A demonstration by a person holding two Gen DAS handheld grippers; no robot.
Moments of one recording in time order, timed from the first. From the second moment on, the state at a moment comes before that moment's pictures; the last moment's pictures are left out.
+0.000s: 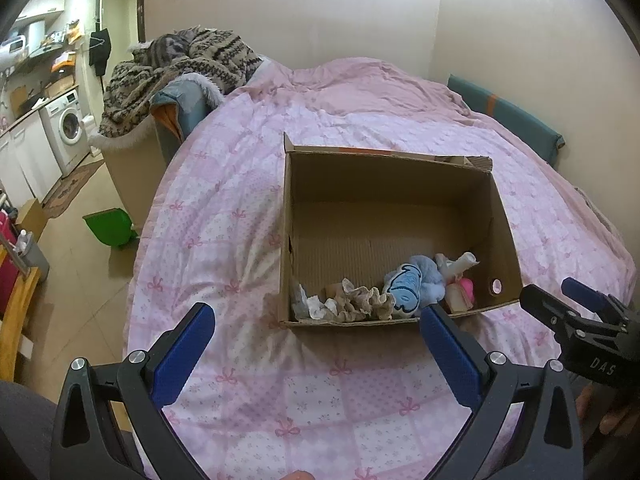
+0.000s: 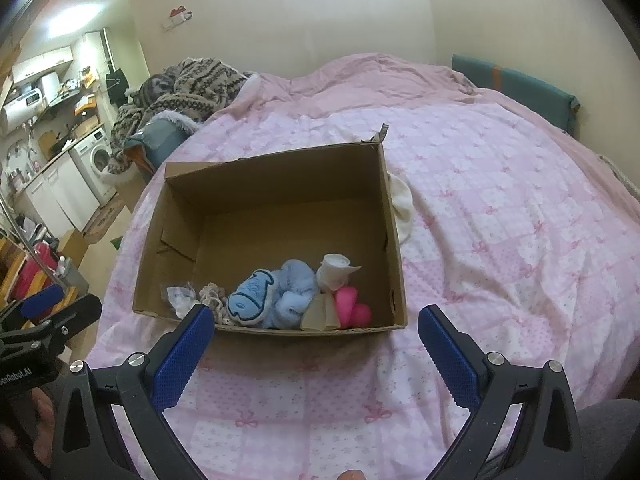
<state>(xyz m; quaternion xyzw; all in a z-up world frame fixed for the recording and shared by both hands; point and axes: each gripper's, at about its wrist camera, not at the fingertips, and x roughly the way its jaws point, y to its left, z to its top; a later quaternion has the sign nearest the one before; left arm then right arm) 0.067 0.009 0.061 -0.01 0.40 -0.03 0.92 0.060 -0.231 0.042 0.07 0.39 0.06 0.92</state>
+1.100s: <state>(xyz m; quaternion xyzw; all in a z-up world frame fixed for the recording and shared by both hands) 0.066 0.012 0.061 -0.02 0.40 -0.02 0.92 0.060 -0.228 0.044 0.05 0.39 0.06 0.92</state>
